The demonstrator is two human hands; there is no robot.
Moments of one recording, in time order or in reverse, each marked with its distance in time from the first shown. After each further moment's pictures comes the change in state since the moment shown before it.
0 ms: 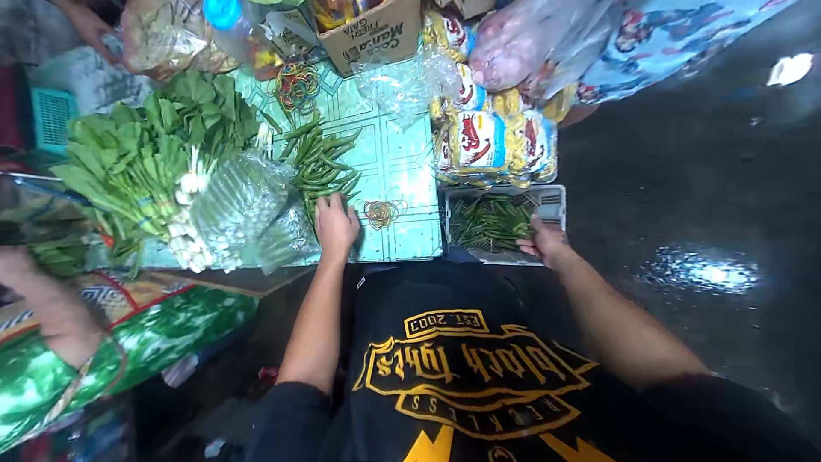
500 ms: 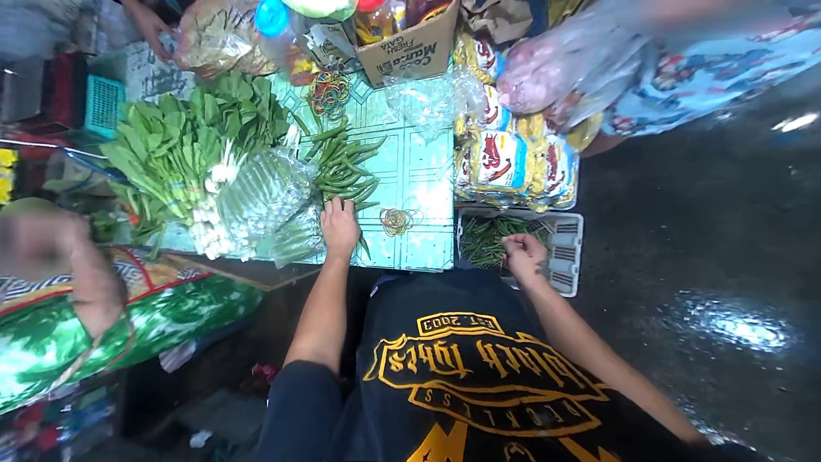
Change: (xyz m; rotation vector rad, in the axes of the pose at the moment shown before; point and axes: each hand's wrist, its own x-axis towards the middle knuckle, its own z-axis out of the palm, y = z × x) left_hand 0.018 -0.040 0.024 0.327 0.138 0.104; right_hand -0.078 -0.019 0.063 -0.159 -0.041 -0.531
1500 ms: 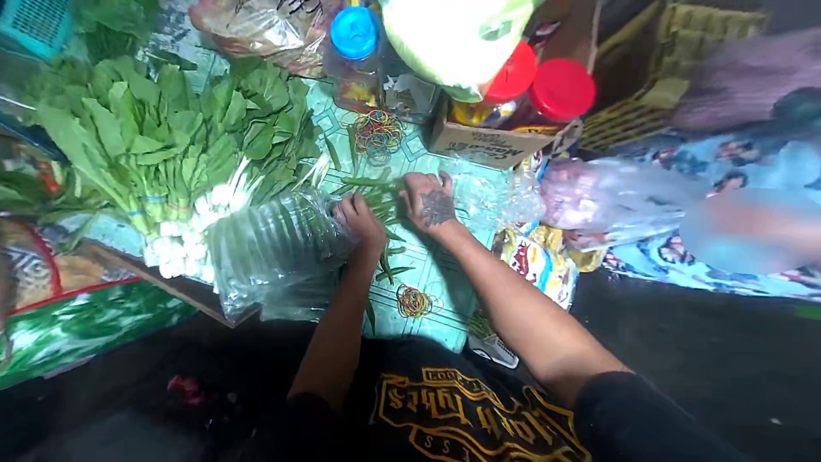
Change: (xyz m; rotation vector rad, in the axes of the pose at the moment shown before) left_hand 0.145 -0.002 -0.026 -0.515 0.218 -0.366; right_hand 0.094 -0.347 0.257 -0.968 -0.302 -1.011
